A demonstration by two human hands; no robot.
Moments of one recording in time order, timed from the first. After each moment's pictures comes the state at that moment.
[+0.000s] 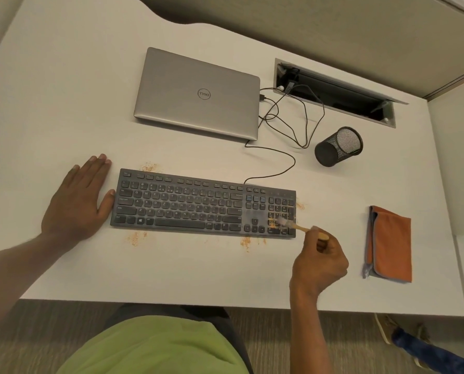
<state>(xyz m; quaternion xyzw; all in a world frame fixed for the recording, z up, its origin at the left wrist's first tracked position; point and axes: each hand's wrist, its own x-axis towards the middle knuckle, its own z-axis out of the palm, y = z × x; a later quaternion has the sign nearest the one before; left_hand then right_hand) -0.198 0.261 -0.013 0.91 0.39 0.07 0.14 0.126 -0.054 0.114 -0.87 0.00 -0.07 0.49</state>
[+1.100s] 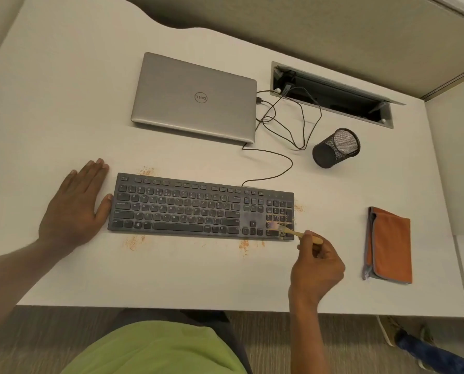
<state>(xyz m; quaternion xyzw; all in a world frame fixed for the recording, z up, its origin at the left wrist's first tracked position) -0.197 0.260 -0.011 0.91 0.39 0.07 0.15 0.124 -0.064 0.108 -0.86 -0.02 -0.03 0.51</state>
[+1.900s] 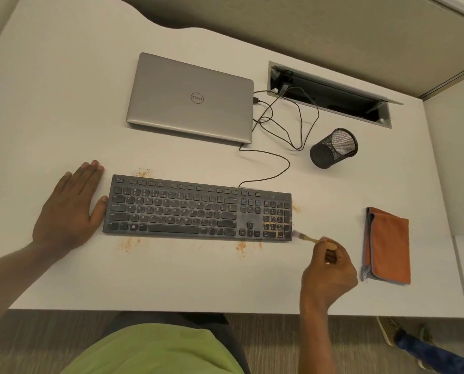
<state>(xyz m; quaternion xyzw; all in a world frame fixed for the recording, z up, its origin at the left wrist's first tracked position) -0.195 0.257 -0.007 0.90 0.40 0.08 0.15 0.144 -0.083 0.115 -0.89 -0.05 -0.08 0.45</state>
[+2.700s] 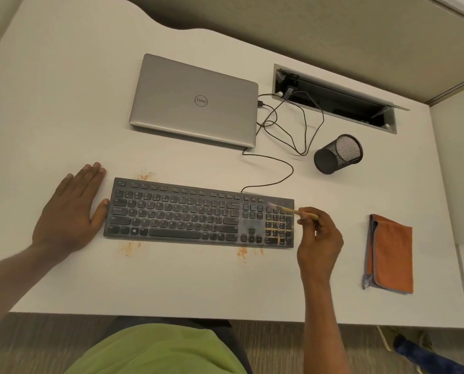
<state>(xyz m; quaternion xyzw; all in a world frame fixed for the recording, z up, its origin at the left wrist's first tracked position) -0.196 0.260 -0.008 0.90 0.40 0.07 0.15 0.180 -0.036 0.116 -0.85 -0.19 0.07 0.48</state>
